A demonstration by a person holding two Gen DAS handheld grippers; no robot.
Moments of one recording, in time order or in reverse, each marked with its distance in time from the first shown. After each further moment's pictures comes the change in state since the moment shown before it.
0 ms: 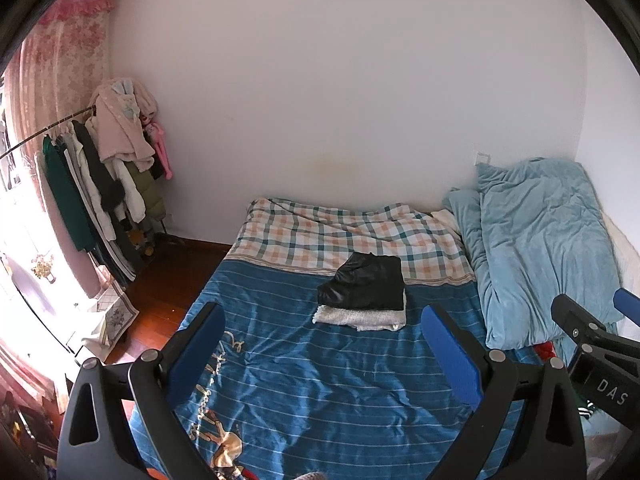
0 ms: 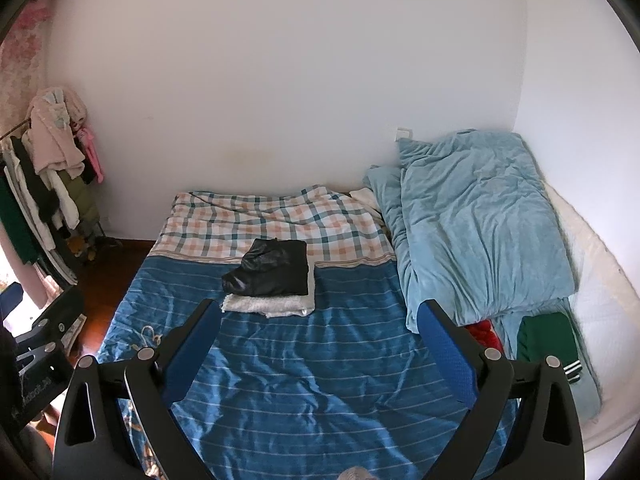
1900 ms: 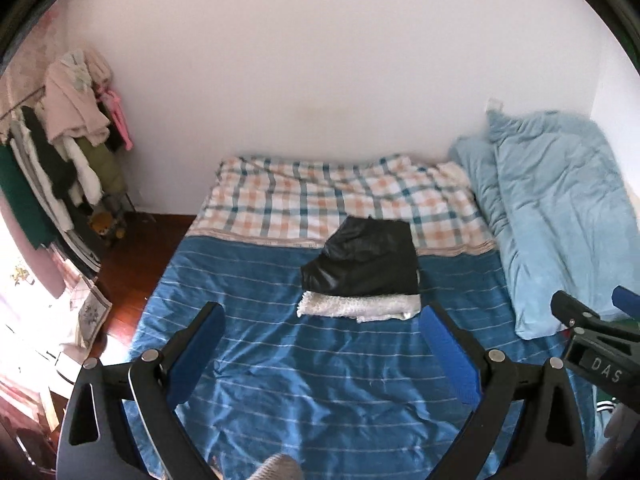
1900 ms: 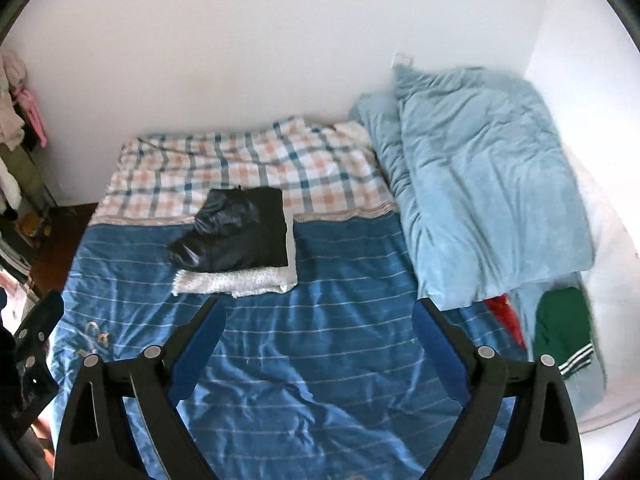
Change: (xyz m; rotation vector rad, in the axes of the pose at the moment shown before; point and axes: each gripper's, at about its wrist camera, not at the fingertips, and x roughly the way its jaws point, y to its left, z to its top) left arm 0.193 -0.016 0.007 0.048 0.141 -0.029; right arm 0.263 0.032 0.005 0.025 0.222 -0.115
